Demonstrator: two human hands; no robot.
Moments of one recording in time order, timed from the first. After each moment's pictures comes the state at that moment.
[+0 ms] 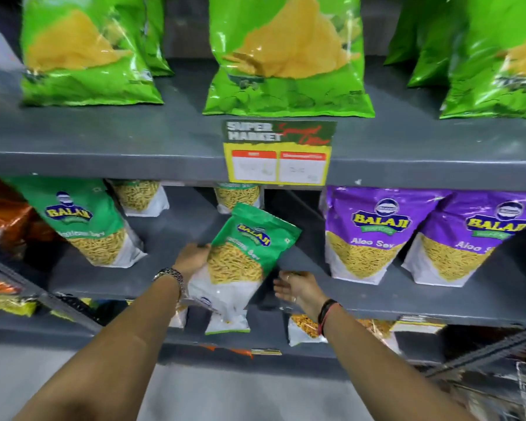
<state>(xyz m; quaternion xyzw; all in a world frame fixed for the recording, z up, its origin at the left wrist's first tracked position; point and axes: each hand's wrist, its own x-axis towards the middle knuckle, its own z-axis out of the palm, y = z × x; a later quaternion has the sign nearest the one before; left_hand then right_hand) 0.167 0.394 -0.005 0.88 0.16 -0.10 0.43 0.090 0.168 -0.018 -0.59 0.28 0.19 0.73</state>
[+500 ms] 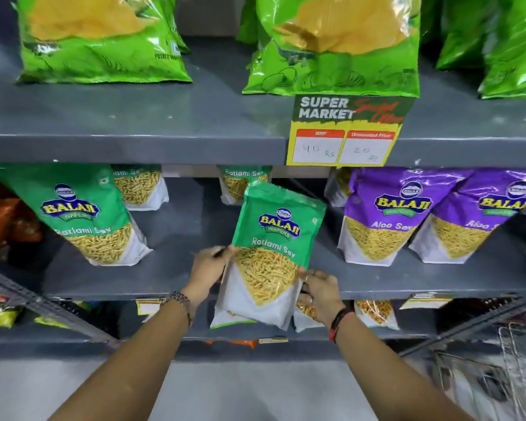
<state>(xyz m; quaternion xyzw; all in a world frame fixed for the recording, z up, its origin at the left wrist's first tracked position) 0.134 0.406 -0.017 0.84 0.10 -0.10 0.53 0.061 0.200 -0.020 -0.56 0.37 0.05 0.74</state>
